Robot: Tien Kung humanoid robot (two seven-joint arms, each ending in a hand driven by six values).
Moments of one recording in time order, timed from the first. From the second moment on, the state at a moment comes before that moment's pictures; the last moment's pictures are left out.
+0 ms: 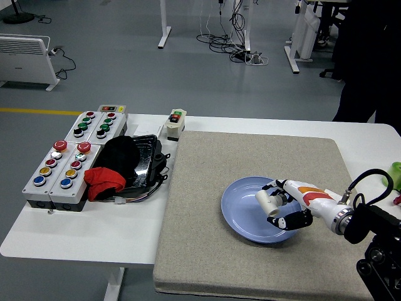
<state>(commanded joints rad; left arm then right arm) -0.13 0.11 -0.21 -0.26 0.10 0.17 0.10 0.47 -0.13 1.20 1.33 -2.16 0.35 -0.07</state>
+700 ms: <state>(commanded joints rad) -0.13 0.11 -0.21 -0.26 0.10 0.17 0.10 0.48 -0.12 1.25 1.26 -2.22 0.31 -0.07</state>
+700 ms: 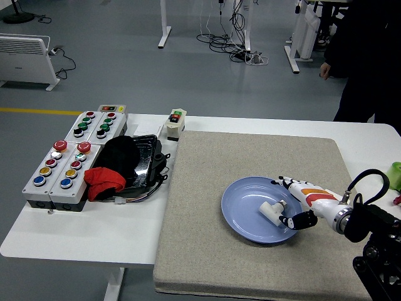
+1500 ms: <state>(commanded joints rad) -0.13 0.11 -0.21 -0.26 0.11 0.17 0.11 0.52 -0.11 1.47 1.01 -2.20 0.33 -0.14</state>
